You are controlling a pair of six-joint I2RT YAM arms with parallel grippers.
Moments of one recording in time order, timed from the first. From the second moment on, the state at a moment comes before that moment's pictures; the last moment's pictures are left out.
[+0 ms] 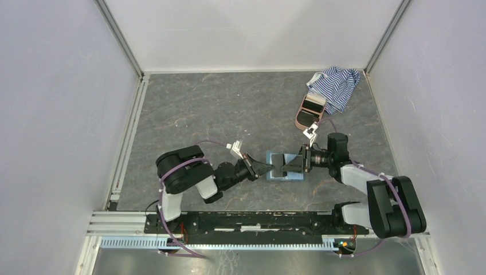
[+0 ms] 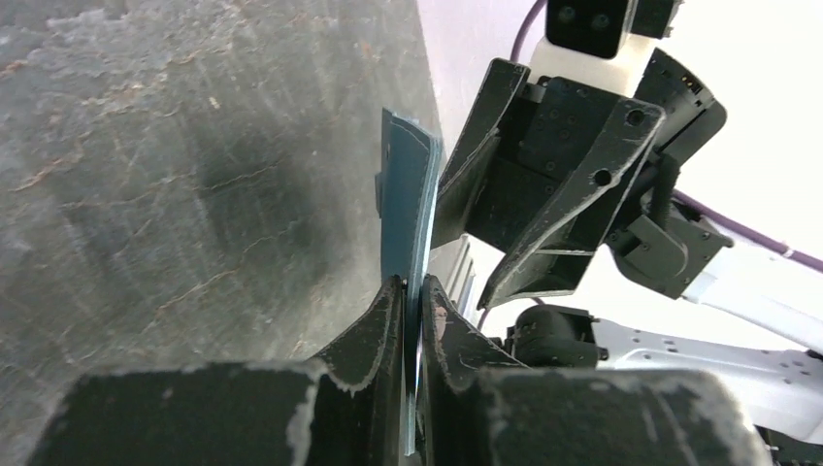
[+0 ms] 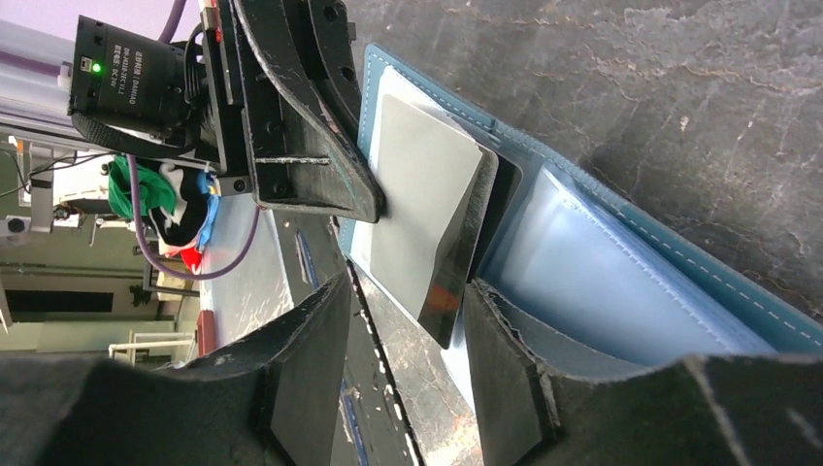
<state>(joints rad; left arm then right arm) -1.01 1.92 0.36 1.51 -0.03 -1.25 0.14 1.25 0.32 0.29 -1.12 0.39</state>
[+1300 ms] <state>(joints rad) -1.01 2.10 0.38 1.52 -0.04 -1.33 0.22 1.46 0.37 0.19 -1.04 0.22</state>
